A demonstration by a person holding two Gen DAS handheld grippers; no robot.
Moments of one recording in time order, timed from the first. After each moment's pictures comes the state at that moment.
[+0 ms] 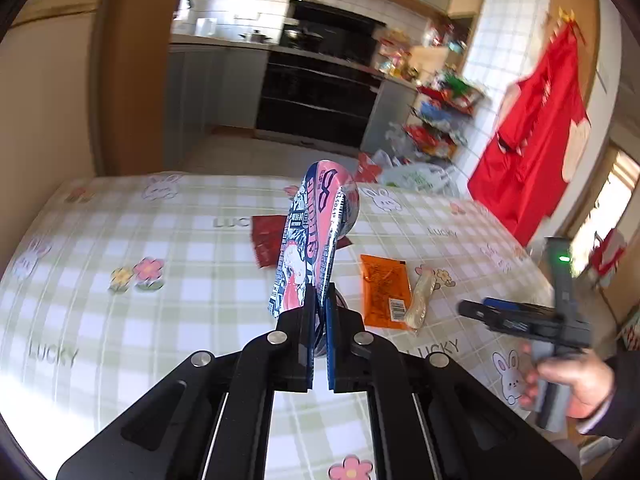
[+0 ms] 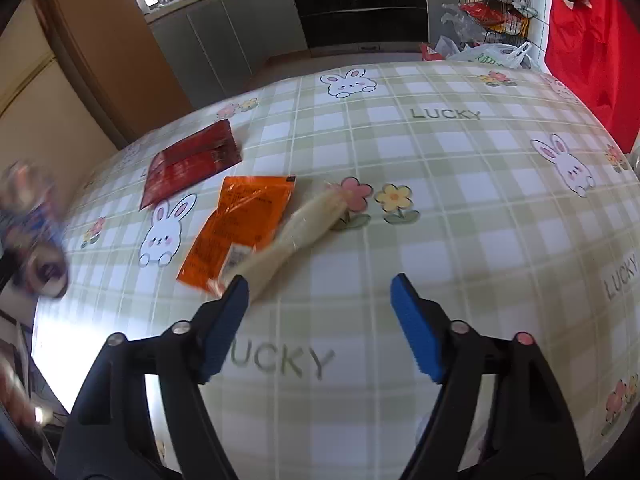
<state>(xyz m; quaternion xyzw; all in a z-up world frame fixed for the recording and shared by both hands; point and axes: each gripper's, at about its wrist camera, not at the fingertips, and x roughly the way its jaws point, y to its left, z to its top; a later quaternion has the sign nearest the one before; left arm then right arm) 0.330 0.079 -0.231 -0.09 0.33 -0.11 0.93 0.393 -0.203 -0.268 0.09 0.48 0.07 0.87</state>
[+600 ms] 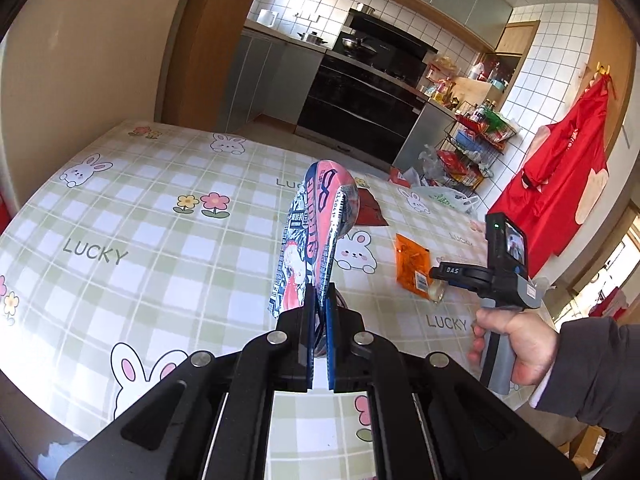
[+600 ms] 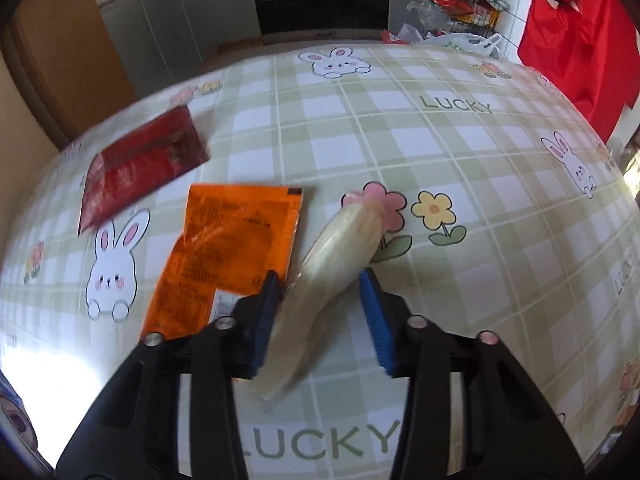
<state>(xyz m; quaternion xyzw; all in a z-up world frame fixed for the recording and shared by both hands) 0.253 0.122 -0.247 -0.17 0.33 -0.06 0.93 0.433 -0.151 -0.298 0.05 0.50 -0.02 0.86</state>
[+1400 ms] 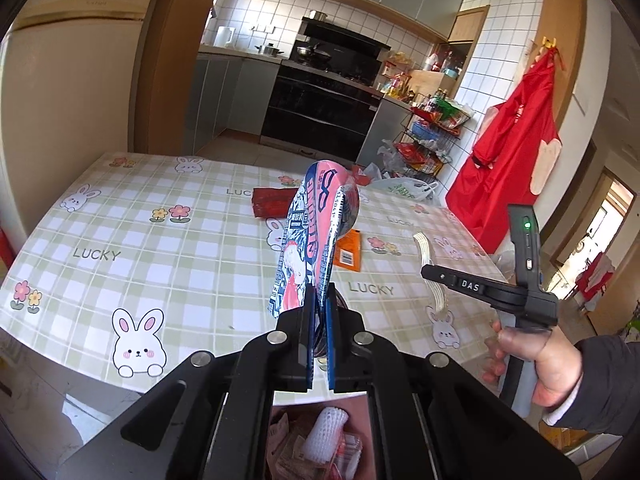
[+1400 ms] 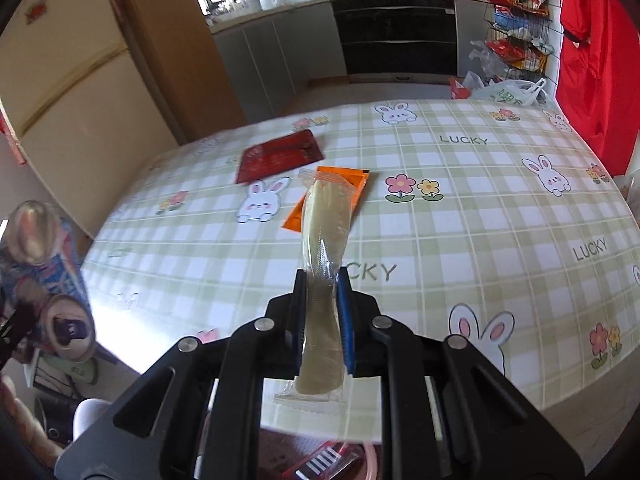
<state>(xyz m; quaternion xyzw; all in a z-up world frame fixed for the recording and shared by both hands) 0.146 0.063 -0.177 -0.13 0.31 -0.11 0.94 0.249 -0.179 -0.184 0.08 0.42 0.14 0.89</state>
